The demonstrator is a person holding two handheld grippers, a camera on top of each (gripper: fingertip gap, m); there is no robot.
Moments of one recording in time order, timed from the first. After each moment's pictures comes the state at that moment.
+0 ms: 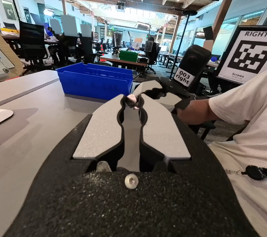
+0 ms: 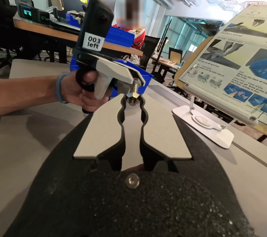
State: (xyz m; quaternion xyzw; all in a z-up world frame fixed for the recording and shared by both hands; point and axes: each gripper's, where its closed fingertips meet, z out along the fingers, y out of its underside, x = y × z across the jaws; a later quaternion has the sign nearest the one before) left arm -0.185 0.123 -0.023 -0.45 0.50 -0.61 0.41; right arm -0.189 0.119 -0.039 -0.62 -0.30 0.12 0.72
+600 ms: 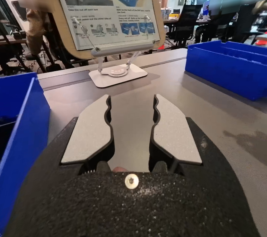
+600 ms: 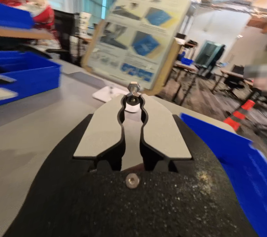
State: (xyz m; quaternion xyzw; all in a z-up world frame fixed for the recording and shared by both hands) left arm -0.238 0.222 -0.066 -0.68 0.29 -0.26 0.62; right arm 0.001 0.143 0.020 -0.69 -0.10 -0.06 0.72
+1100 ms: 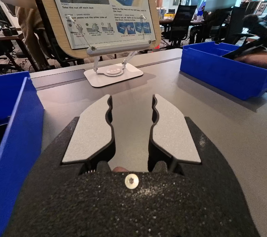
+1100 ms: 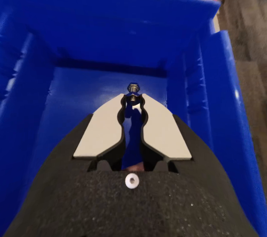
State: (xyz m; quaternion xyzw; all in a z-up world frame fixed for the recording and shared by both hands) left arm -0.234 0.218 -0.066 -0.68 0.30 -0.27 0.61; right arm 0.286 0.209 -0.163 -0.91 0.11 -0.10 0.40
